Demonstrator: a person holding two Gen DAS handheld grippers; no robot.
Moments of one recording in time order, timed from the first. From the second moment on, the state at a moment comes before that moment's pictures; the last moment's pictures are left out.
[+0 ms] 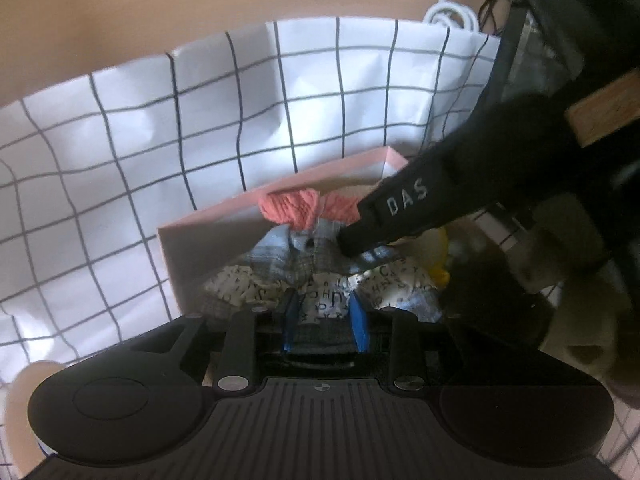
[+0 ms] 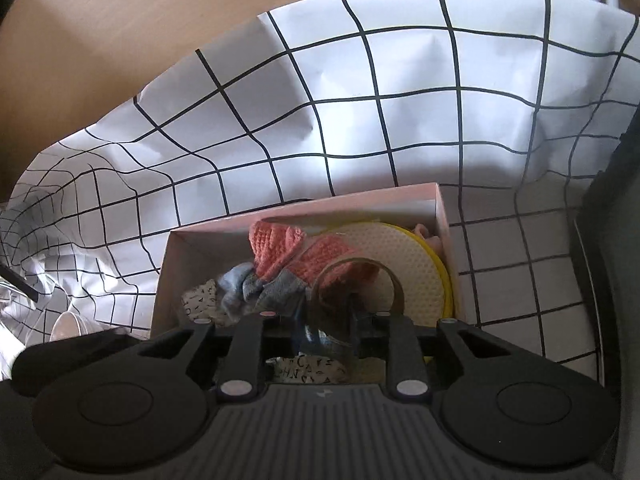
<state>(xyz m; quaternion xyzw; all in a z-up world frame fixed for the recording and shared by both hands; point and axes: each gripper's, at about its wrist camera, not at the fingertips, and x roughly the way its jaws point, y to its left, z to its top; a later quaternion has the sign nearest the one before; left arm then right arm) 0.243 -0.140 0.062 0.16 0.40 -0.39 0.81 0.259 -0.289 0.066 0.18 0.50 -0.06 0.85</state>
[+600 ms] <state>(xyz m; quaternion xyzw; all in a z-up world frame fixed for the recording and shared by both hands) 0.202 -0.070 0.143 0.06 0.32 -0.38 0.87 0.168 -0.271 0.164 0.15 0.36 -0.08 0.92</state>
